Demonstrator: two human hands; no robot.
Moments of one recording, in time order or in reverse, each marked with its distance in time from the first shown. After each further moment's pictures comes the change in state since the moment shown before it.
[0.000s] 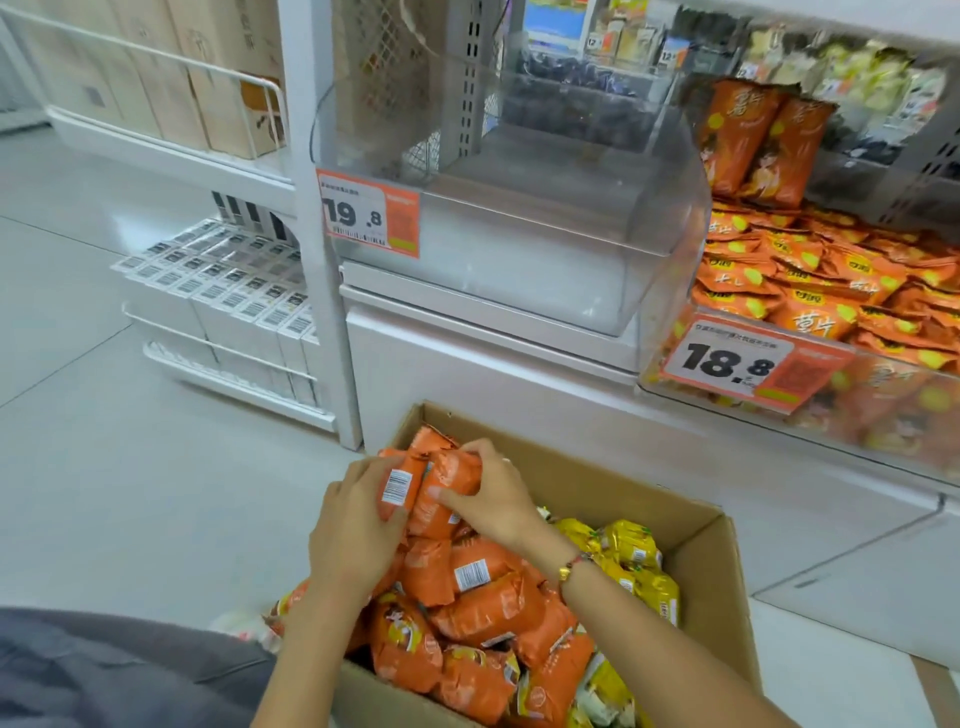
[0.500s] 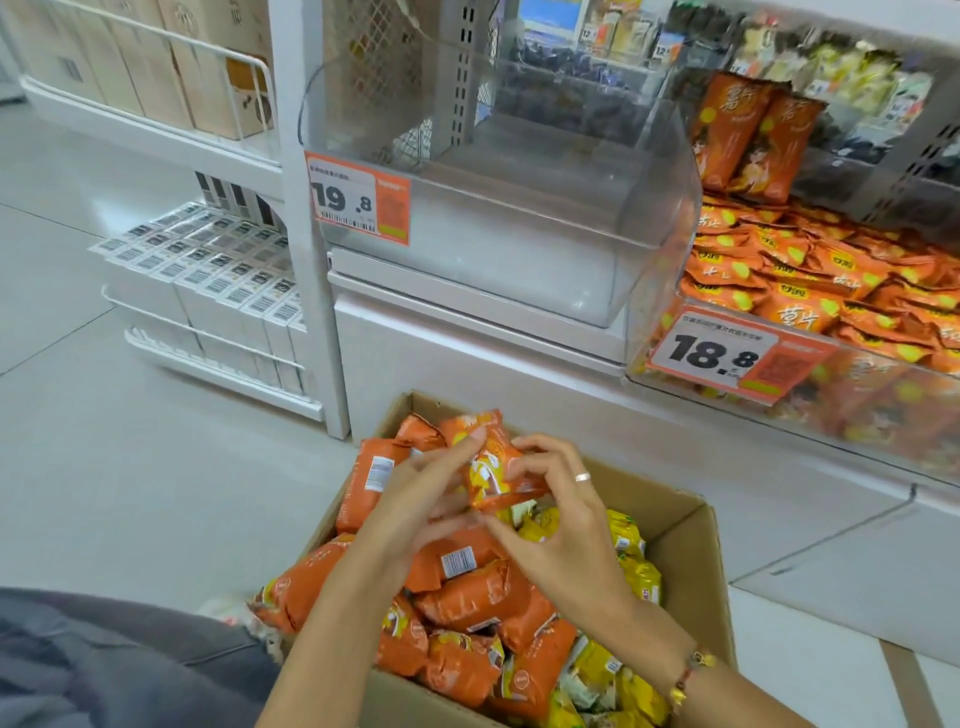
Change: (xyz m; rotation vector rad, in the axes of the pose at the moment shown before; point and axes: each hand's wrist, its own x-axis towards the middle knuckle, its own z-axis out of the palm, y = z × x) left_hand -0.012 0.084 -0.013 -1.013 -0.429 -0.460; right_hand -0.090 -0.004 -0.055 0.046 0.385 -0.578
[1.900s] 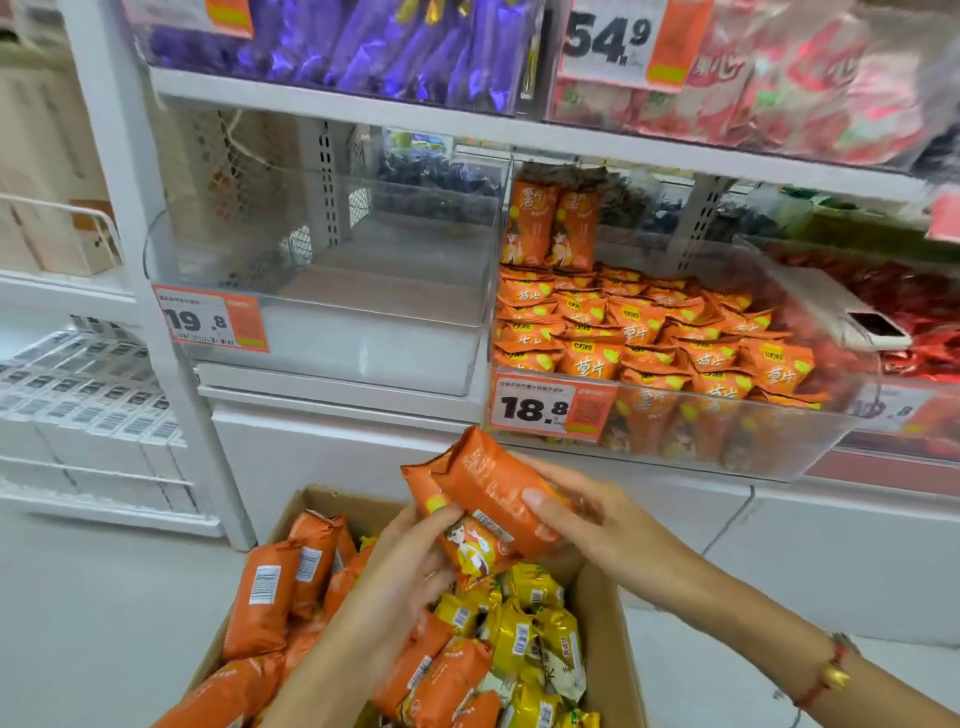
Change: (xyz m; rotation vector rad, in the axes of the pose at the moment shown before) left_hand -0.021 0.007 0.083 -0.035 -0.281 0.099; right_hand 0.019 -0.033 -0.155 0.289 -0.255 0.619
